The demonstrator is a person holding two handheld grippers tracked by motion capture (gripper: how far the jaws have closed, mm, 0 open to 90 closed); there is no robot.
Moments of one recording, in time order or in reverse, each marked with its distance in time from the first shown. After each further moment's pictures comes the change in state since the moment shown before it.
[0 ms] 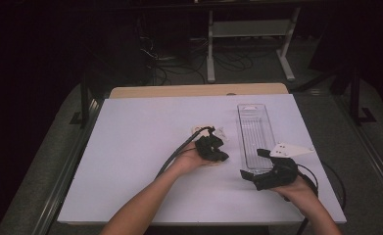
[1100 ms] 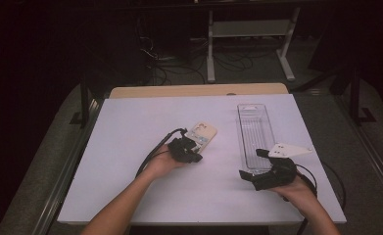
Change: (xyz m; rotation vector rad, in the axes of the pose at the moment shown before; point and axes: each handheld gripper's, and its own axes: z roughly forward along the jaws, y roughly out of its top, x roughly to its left) left arm 0.017 -0.056 -0.051 0.034 0.090 -0.080; right arm 0.002 0.000 0.002 0.006 -0.003 0.001
